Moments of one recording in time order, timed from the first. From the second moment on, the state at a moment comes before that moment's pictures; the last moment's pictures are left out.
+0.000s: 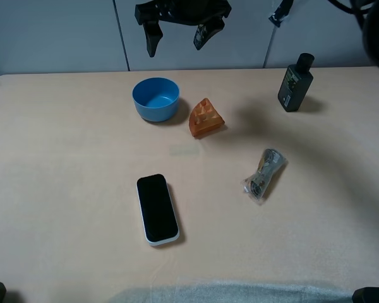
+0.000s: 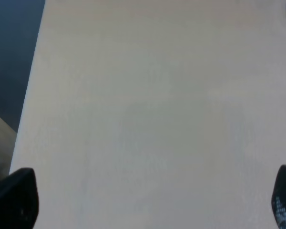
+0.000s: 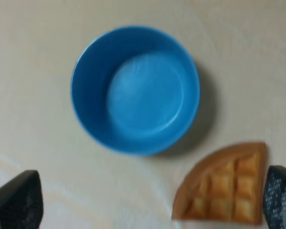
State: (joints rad) left arm -0.01 0.00 -0.49 0.11 1.06 0.01; right arm 0.65 2.25 -2.21 0.08 1.21 0.15
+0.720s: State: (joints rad) left arm -0.01 0.00 -0.49 0.11 1.06 0.01; right arm 0.65 1.81 -1.71 0.05 1.22 0.05
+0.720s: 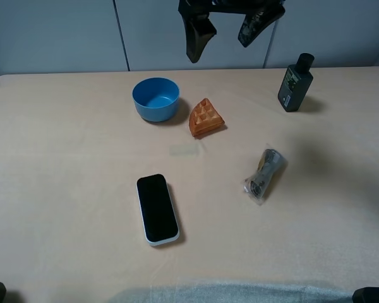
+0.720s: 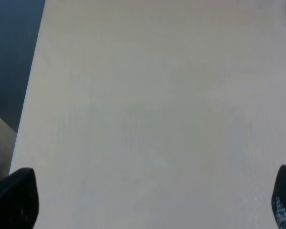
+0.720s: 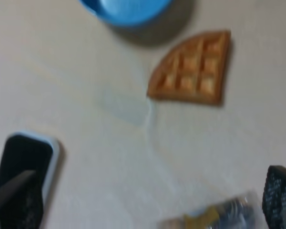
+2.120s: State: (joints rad) left arm -0.01 0.00 -0.49 0.11 1.06 0.01; right arm 0.65 0.95 -1.04 -0.05 1.22 0.05
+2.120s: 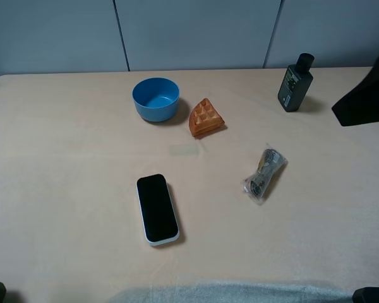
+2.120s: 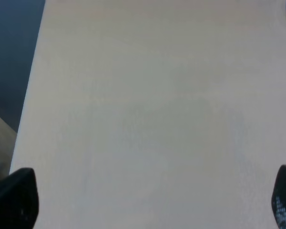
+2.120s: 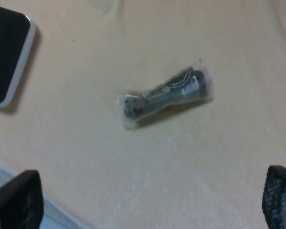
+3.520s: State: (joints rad) left arm -0.01 0.00 -0.49 0.11 1.06 0.01; right arm 0.00 -0.01 -0.50 -0.05 1.03 0.07
